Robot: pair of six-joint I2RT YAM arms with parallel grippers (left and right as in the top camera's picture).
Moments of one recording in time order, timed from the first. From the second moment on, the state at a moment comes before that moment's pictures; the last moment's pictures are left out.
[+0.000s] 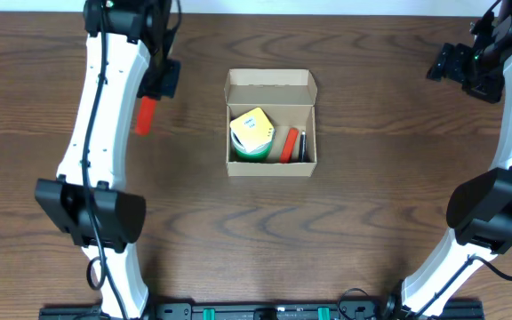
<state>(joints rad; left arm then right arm) -0.20 2.06 2.31 -1.66 -0.18 0.04 -0.29 2.05 2.14 -1.35 -0.11 0.13</state>
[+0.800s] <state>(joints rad) -0.66 2.05 2.38 -1.69 0.10 0.82 -0.29 2.05 2.14 -1.35 -0.11 0.13</state>
